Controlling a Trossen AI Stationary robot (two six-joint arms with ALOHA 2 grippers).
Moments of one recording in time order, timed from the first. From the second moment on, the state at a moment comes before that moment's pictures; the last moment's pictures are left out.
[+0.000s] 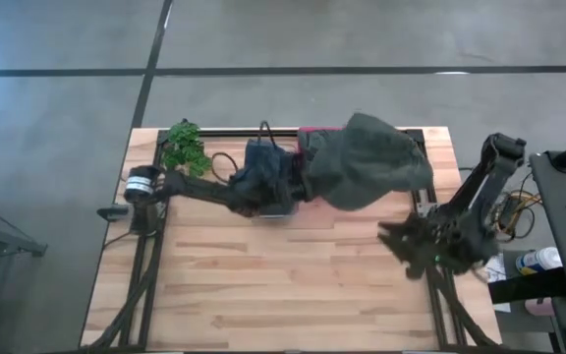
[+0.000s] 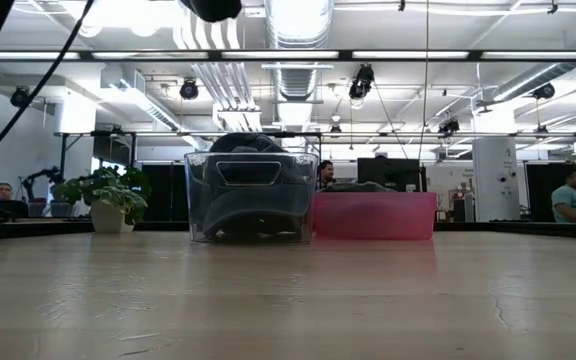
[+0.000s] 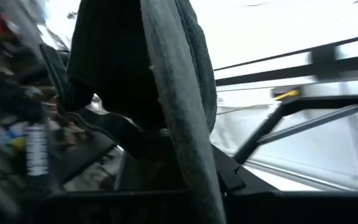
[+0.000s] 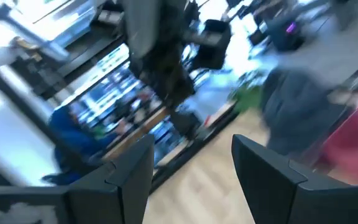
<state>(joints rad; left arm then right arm) -0.04 1.86 1.40 1.21 -0.02 -1.06 1.04 0.99 0.56 0.65 1.39 0.49</state>
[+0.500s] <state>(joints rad) 0.20 1.86 1.46 1.21 0.25 -1.30 0.60 0.75 0.61 0.65 1.07 0.03</state>
